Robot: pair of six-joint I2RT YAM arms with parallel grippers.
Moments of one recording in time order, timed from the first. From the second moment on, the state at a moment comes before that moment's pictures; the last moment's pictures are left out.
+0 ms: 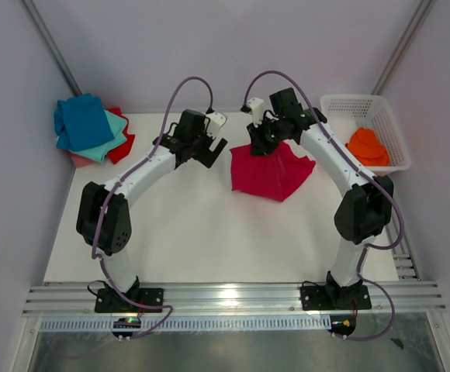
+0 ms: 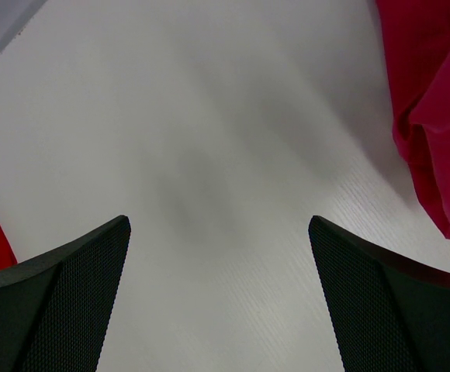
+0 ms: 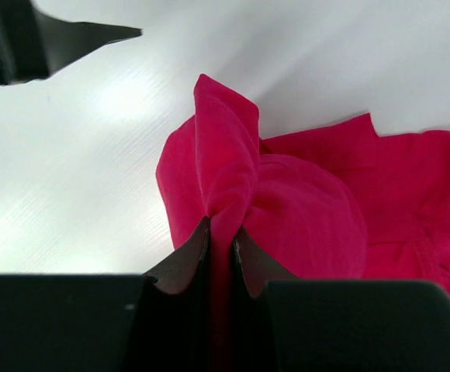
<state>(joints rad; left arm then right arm) -0.50 1.80 1.51 -0.42 -0.08 0.27 0.39 1.86 1.80 -0.83 -0.41 -0.31</state>
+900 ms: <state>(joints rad) -0.50 1.81 1.51 -0.42 -0.08 0.27 0.29 1.60 1.50 -0.89 -0.67 -0.19</state>
